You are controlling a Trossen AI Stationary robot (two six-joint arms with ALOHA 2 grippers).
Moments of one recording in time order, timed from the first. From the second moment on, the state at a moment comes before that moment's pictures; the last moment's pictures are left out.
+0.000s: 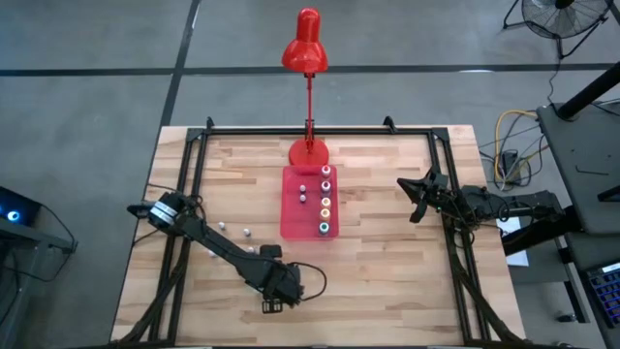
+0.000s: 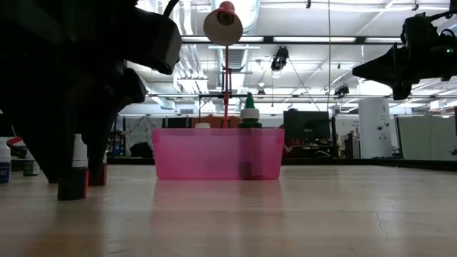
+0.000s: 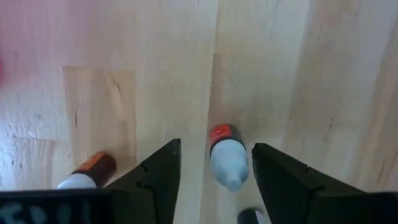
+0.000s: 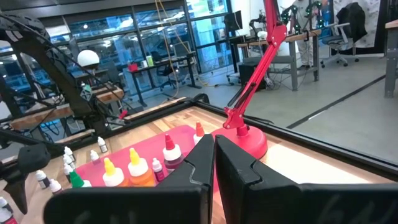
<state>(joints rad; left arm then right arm) -0.53 1.96 1.41 -0.90 -0.07 -0.60 0.10 0.02 0.02 0.04 0.58 0.23</state>
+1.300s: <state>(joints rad) -0.43 1.89 1.64 -1.10 -0.07 -0.54 0.10 0.02 0.02 0.04 0.58 0.23</state>
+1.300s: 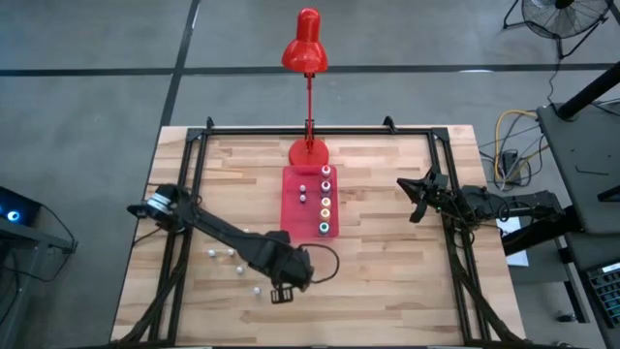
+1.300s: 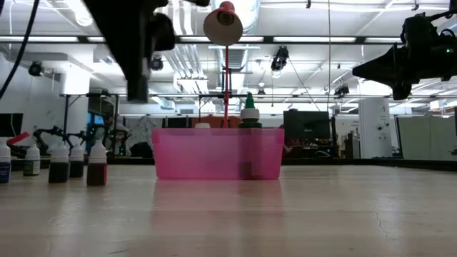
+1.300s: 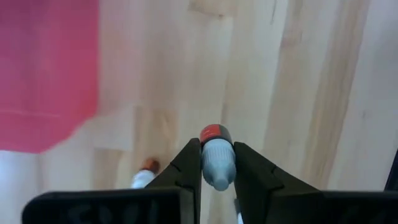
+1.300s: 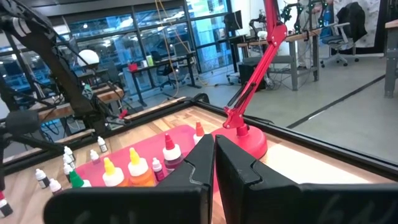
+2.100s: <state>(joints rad) -0.10 1.87 1.83 -1.28 -0.07 -0.28 0.10 0.02 0.02 0.04 0.58 0.23</state>
